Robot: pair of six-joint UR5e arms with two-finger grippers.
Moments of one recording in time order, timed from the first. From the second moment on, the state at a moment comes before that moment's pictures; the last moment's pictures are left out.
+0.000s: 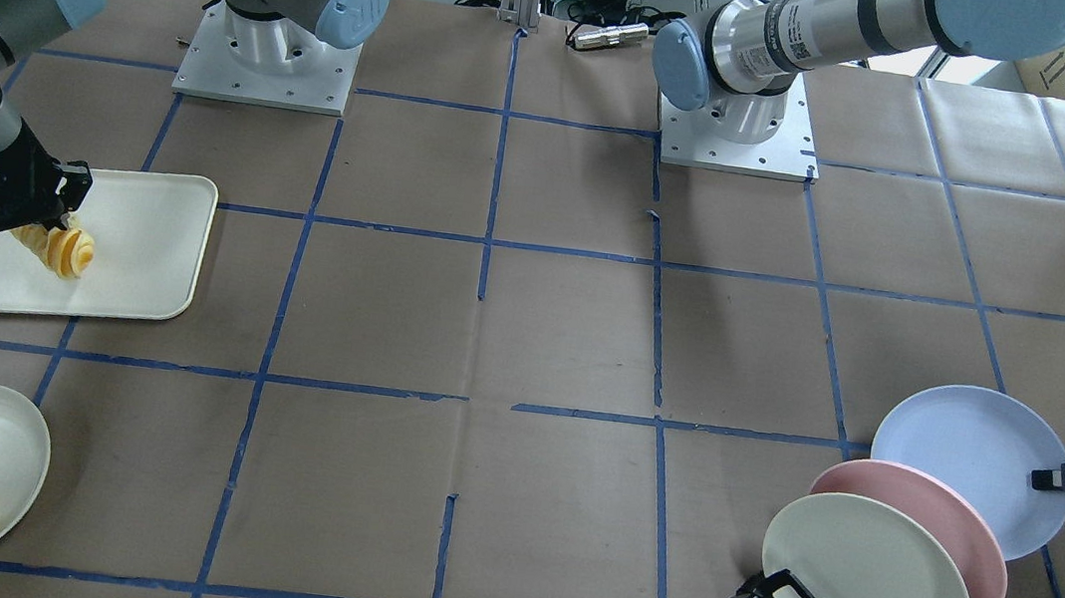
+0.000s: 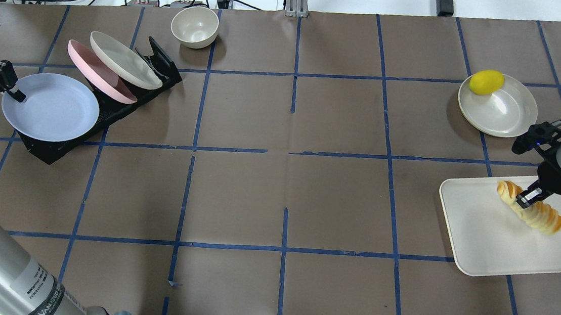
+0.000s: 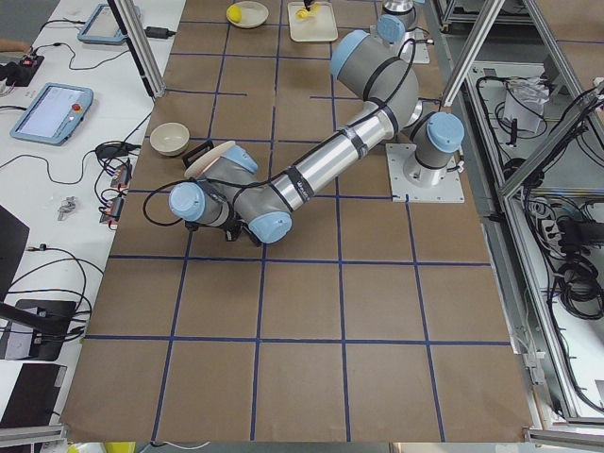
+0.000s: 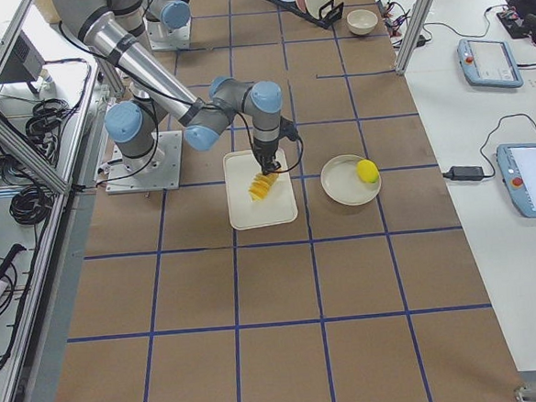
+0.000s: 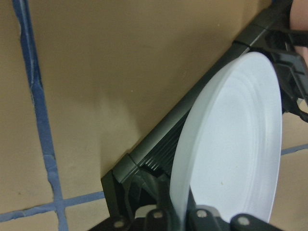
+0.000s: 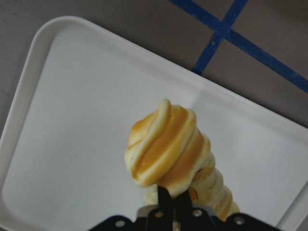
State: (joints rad) left arm -0.90 -2.28 -1.09 -1.73 1.46 0.72; right arm 1.06 -1.50 2.11 -2.14 -1.67 -1.04
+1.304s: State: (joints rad) left arm -1.27 -1.75 -1.53 -1.77 1.49 0.35; right arm 1.49 -1.69 1.72 -1.43 -1.60 -0.41
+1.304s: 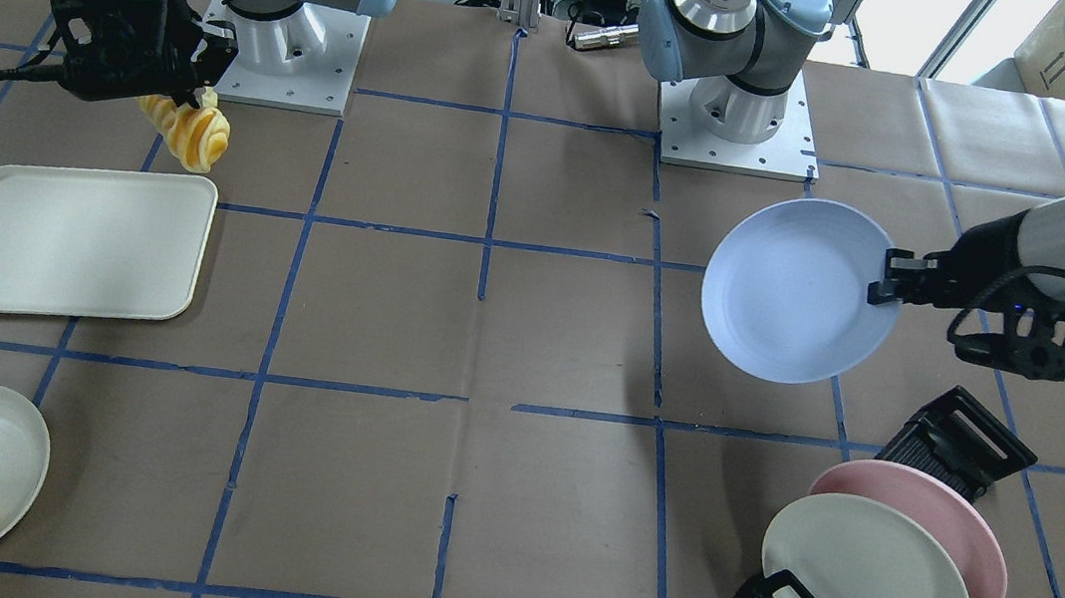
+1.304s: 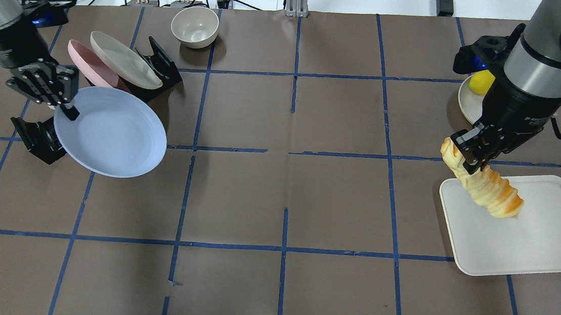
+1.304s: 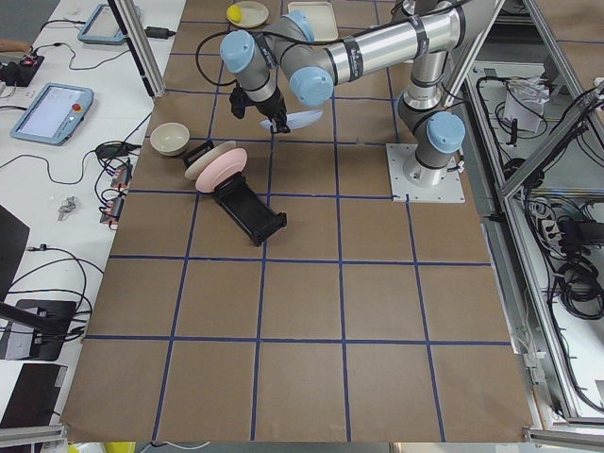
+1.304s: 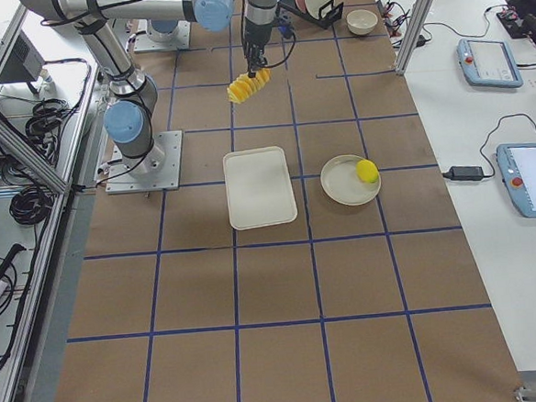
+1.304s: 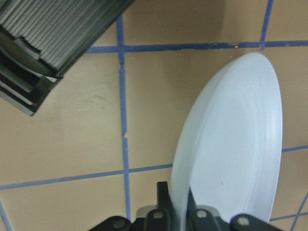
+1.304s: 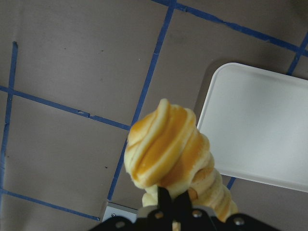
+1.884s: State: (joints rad) left arm -1.51 -1.80 -1.69 -1.44 1.24 0.12; right arm 1.53 -1.70 1.73 -1.43 -1.60 -0.35
